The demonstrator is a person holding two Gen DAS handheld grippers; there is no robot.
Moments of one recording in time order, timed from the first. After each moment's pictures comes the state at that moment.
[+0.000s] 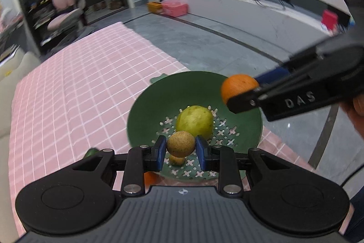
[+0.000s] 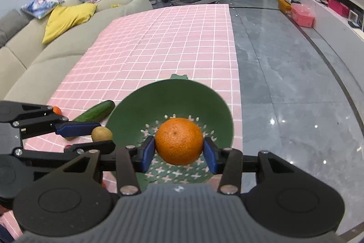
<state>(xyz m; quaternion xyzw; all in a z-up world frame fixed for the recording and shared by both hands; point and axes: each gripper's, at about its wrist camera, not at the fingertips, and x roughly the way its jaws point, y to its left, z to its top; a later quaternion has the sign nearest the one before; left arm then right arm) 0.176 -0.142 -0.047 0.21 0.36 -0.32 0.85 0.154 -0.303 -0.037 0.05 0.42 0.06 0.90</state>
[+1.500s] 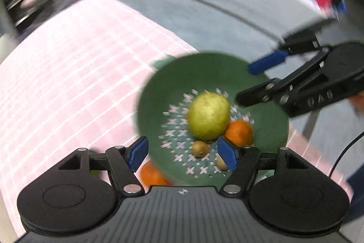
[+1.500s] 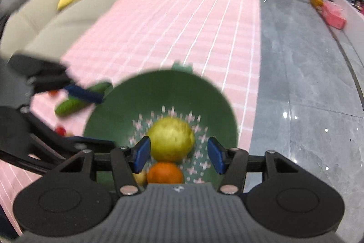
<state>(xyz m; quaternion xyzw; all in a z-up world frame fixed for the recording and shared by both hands) 0.249 -0.118 -0.062 0.19 0.44 -0.34 0.81 0.204 -0.324 -0.057 0.02 0.47 0.12 0.88</state>
